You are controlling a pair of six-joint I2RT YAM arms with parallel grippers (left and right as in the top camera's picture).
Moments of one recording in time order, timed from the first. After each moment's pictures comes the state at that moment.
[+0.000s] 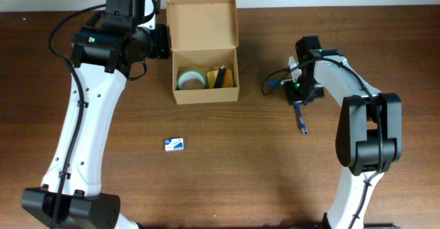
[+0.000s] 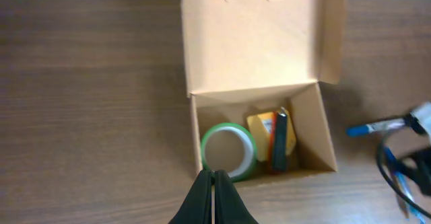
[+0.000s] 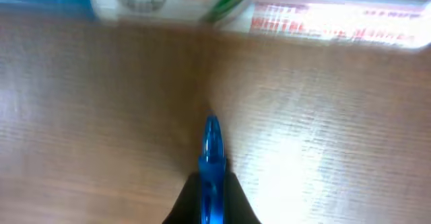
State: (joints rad) left arm -0.20 1.72 1.91 -1.06 0.01 -0.16; right arm 0.07 2.13 1.54 -0.98 -0.02 -0.08
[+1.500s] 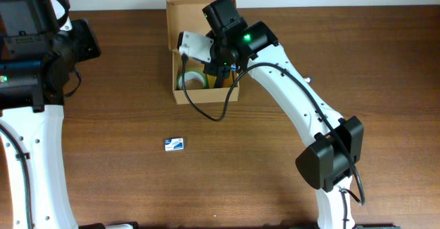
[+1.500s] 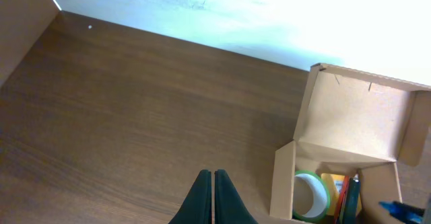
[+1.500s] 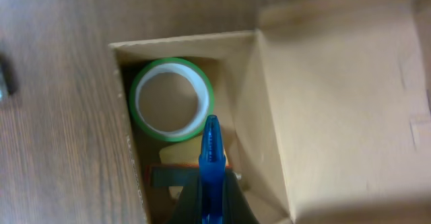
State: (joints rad) left arm 0.10 1.52 1.91 -1.08 -0.06 -0.16; right arm 0.56 2.14 2.14 -1.01 -0.18 -0.91
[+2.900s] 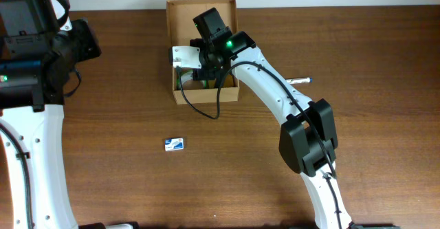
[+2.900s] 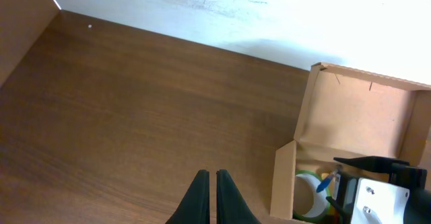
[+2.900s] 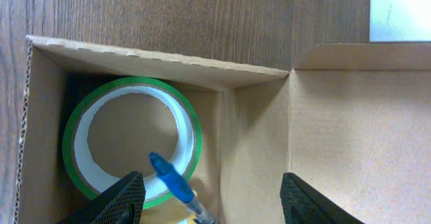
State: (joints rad) left arm 0.10 1.52 1.91 -1.08 -0.06 -0.16; right arm 0.56 2.33 2.14 -0.79 -0.24 -1.09
